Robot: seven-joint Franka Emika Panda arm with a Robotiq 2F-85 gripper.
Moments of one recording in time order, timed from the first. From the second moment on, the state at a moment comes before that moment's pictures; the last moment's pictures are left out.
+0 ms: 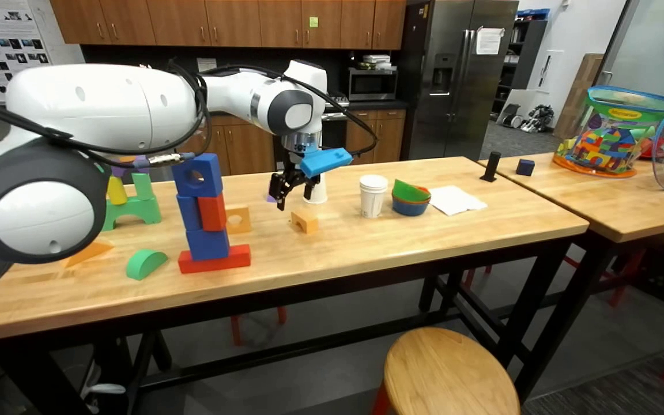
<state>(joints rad) -0.62 1.06 -0.10 -0.60 0.24 1.68 -1.47</state>
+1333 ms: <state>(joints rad) -0.62 1.14 -0.15 -0.56 0.23 1.69 -1.45</state>
